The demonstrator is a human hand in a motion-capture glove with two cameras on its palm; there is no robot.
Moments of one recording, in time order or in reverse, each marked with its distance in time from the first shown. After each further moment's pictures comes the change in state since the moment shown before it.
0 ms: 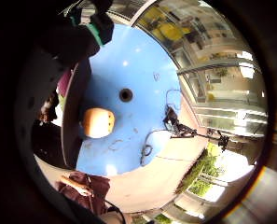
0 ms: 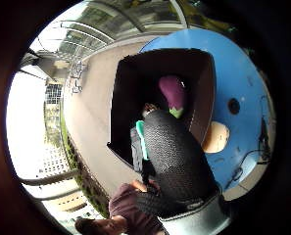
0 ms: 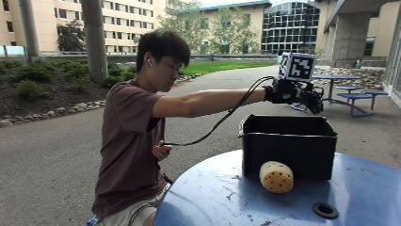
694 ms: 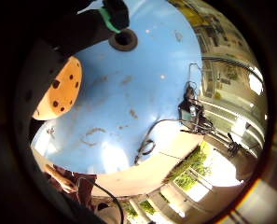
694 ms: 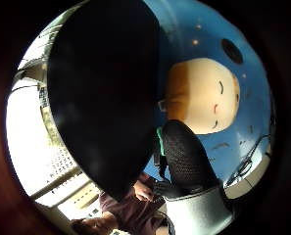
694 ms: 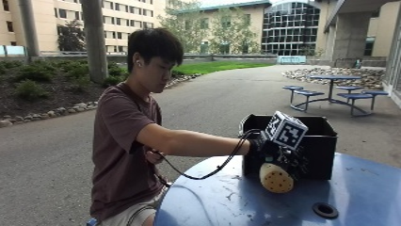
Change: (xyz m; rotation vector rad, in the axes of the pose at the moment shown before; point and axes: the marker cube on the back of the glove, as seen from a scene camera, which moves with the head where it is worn) arm 0.089 0.051 0.185 -0.294 0.007 -0.063
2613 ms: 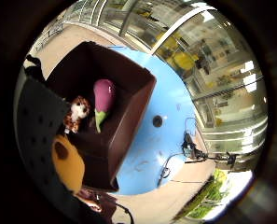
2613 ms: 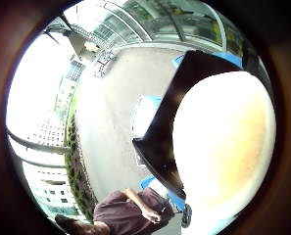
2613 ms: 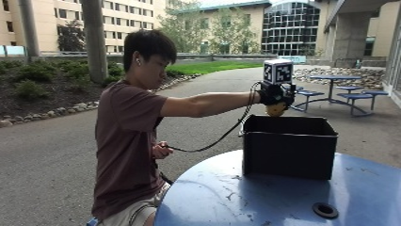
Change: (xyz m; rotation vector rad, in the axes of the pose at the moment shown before) arm -0.247 -0.008 -0.161 0.460 0.007 -0.233
